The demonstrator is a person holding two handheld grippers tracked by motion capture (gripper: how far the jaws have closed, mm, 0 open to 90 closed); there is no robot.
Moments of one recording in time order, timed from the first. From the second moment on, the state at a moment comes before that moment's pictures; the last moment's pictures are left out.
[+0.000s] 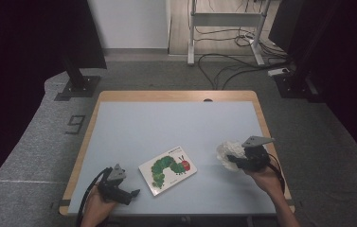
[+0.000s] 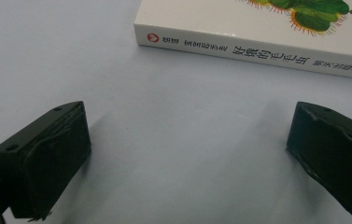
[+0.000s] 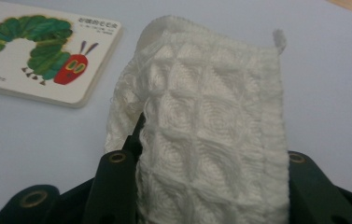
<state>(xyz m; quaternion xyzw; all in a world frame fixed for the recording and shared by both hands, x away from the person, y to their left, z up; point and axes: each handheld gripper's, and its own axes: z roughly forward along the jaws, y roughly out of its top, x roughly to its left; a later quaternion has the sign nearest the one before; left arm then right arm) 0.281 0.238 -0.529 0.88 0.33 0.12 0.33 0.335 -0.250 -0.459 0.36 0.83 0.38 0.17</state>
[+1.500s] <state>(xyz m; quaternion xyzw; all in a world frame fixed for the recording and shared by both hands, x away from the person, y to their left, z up) 0.281 0.238 -0.529 0.88 0.33 0.12 0.33 0.339 -0.143 -0.448 0.24 0.87 0.42 0.11</state>
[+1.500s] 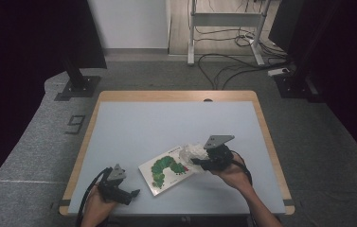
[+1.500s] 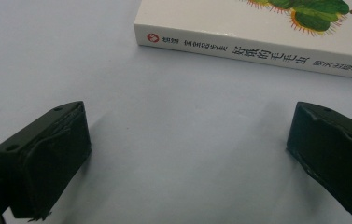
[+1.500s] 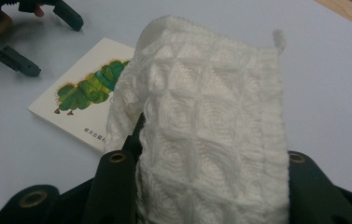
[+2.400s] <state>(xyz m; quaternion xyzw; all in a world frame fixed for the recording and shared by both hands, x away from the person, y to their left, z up) 0.281 0.238 -0.529 0.88 0.33 0.12 0.33 0.347 -0.120 -0.506 0.23 0.89 0.37 0.12</state>
